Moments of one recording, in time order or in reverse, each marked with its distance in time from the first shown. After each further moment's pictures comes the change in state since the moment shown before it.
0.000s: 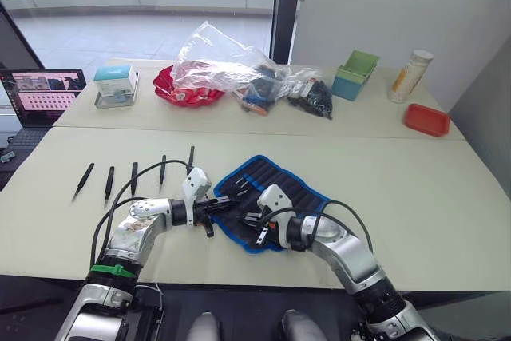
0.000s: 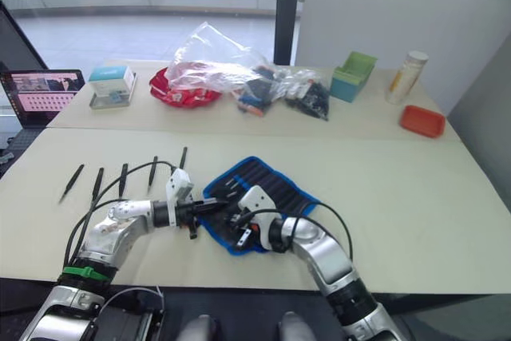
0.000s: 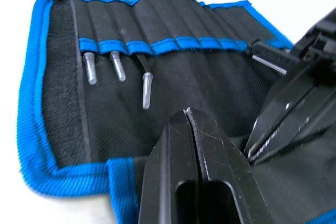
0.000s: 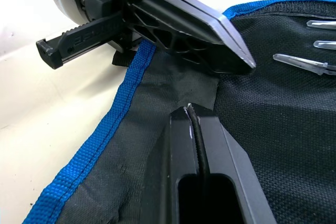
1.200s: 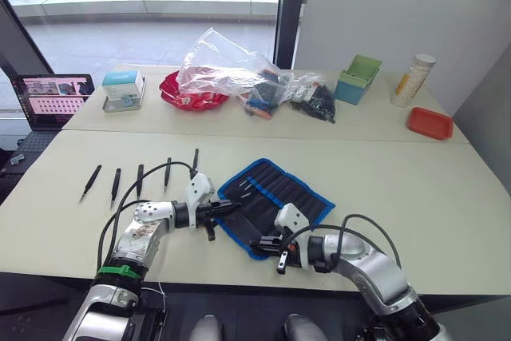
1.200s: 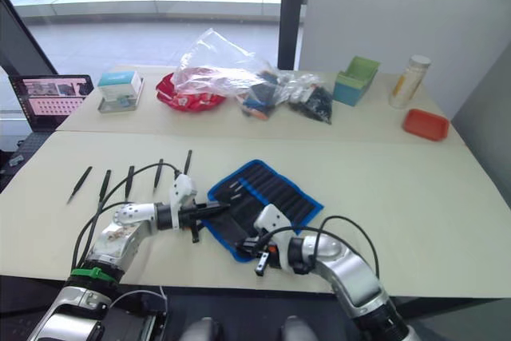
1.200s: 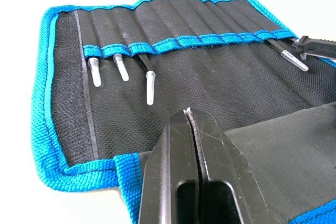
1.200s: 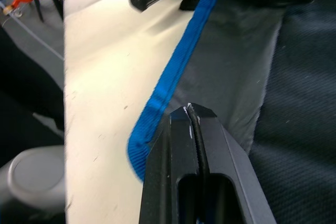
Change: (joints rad) left arm -0.028 -0.042 -0.004 0.123 0.061 -0.133 -0.043; right arm 0.176 -0.181 -0.020 -0.214 0.088 0.111 0.138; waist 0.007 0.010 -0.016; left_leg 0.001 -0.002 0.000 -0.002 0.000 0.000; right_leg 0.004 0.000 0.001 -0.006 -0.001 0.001
